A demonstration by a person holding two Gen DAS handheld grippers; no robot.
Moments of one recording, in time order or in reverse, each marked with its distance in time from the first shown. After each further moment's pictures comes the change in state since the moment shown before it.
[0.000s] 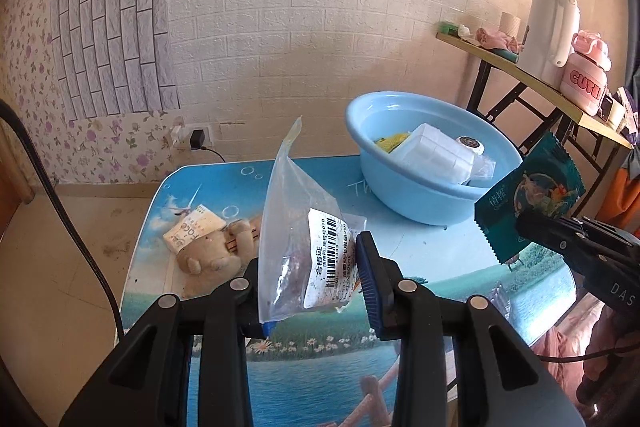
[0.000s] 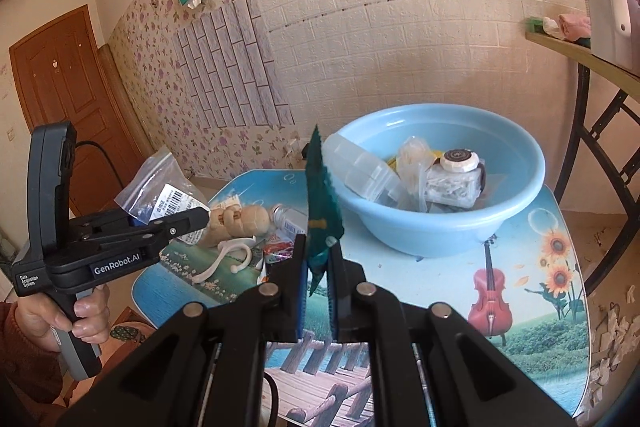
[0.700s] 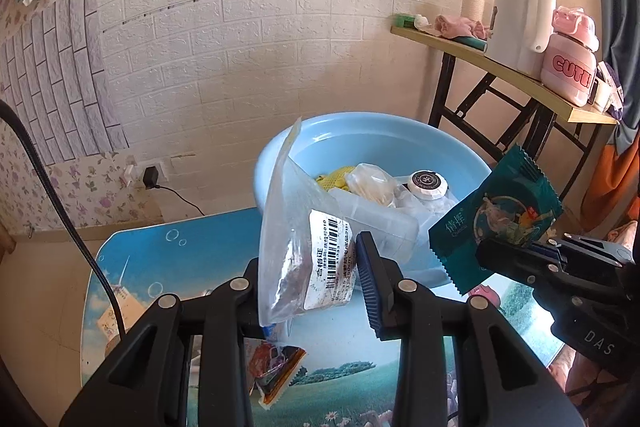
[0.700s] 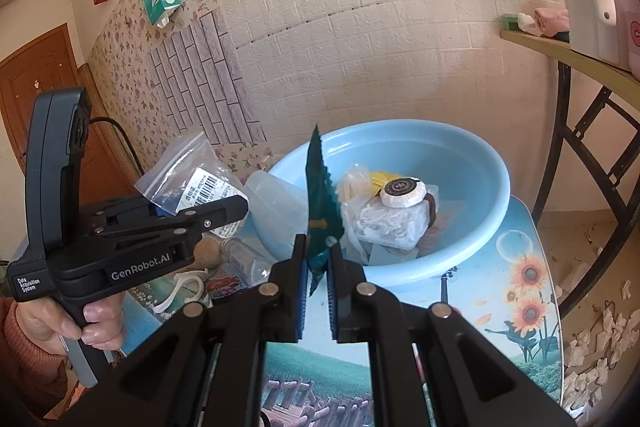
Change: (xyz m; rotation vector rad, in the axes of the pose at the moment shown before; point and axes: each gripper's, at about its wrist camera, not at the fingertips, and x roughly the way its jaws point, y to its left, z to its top) left arm 0.060 -0.072 0.057 0.124 -0.013 -0.077; right arm 0.019 -0.057 0.023 0.058 -0.020 -0.052
